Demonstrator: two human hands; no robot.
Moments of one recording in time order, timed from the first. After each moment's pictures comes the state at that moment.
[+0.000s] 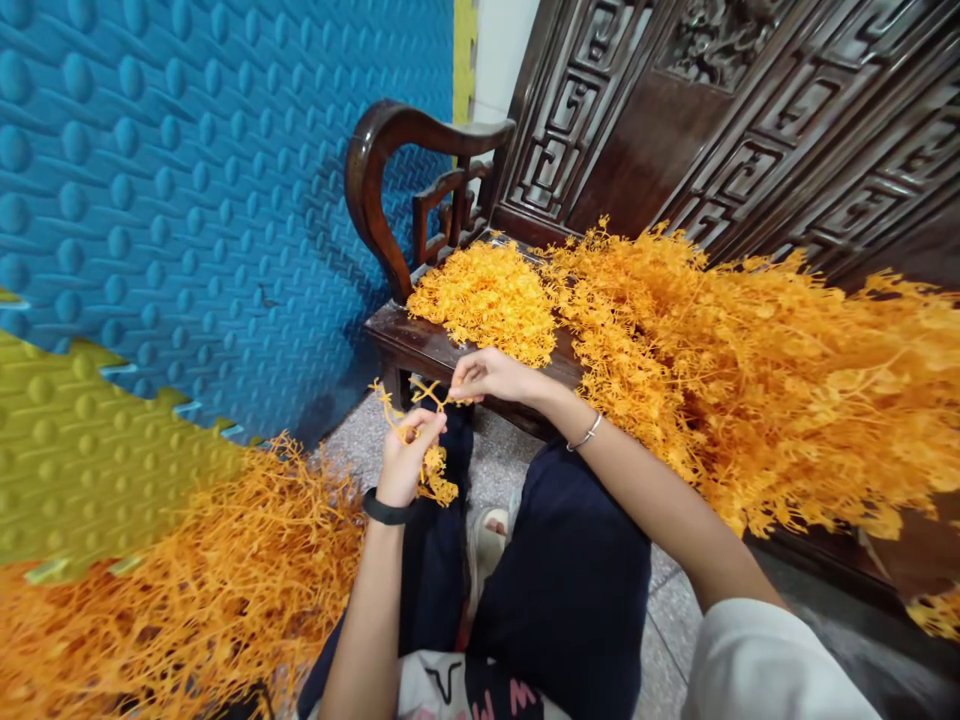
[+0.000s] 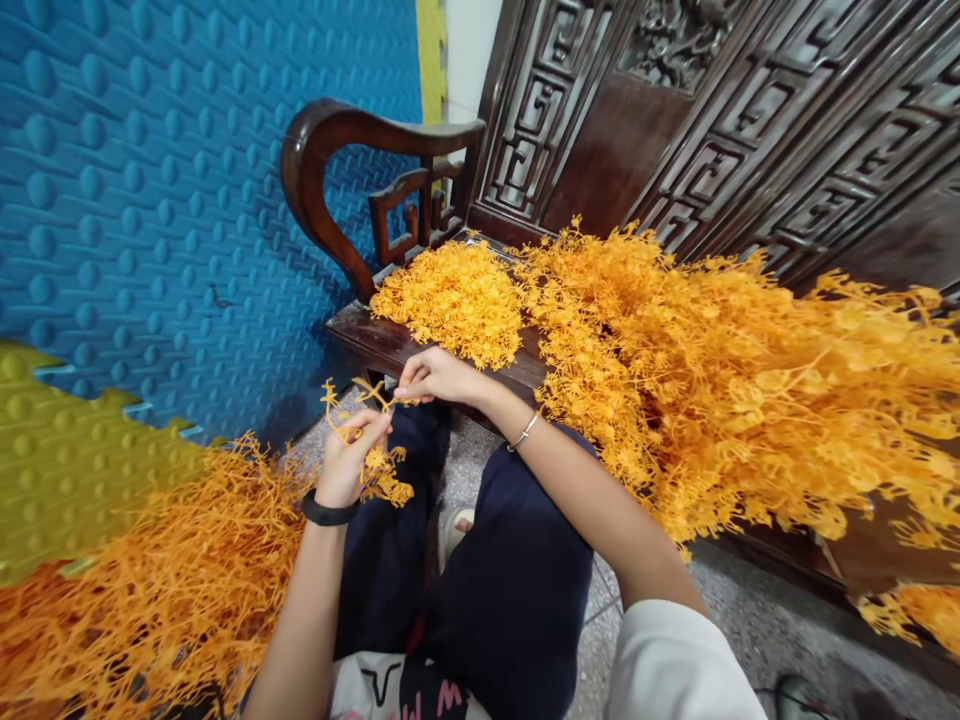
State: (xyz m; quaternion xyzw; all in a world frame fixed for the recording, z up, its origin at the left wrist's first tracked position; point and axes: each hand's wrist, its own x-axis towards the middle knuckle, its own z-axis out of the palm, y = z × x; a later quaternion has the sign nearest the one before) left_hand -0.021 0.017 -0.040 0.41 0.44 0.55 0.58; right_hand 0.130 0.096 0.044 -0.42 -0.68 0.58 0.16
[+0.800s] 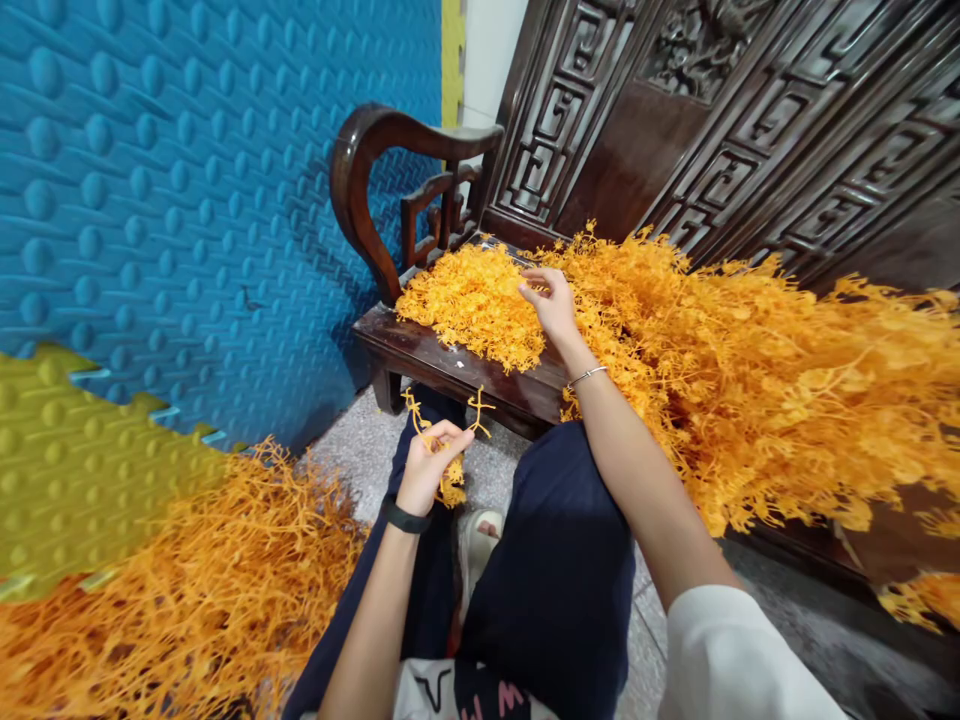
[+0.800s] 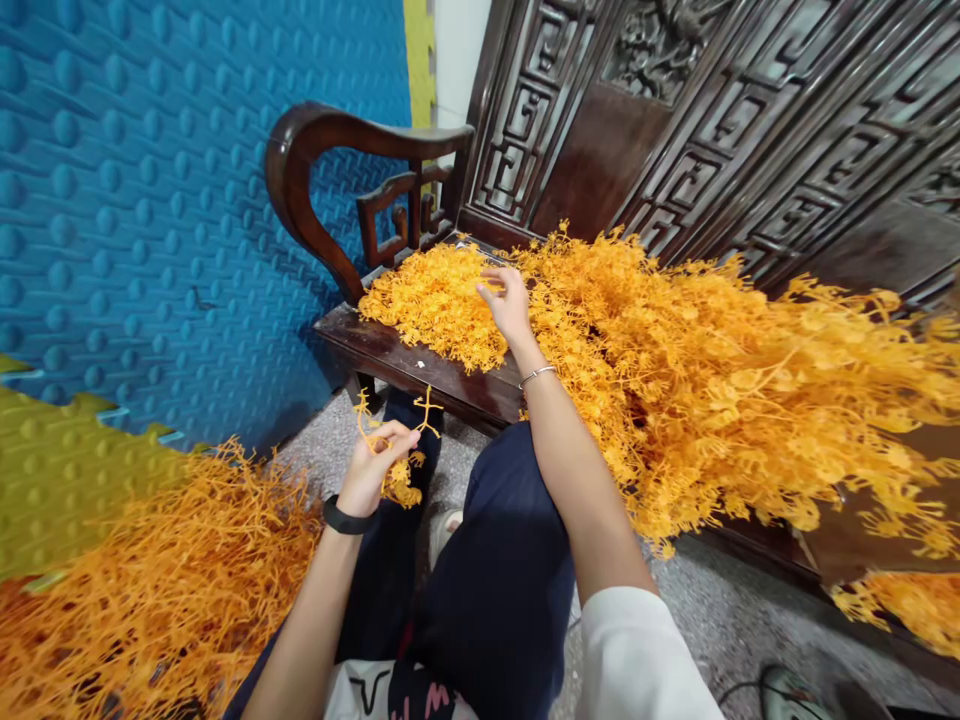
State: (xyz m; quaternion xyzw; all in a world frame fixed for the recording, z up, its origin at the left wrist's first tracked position) left_hand 0.011 0.008 -0.044 0.43 0.42 0.49 0.64; right_hand 0.228 0.194 0.036 -0.55 -0.65 0.13 0.52
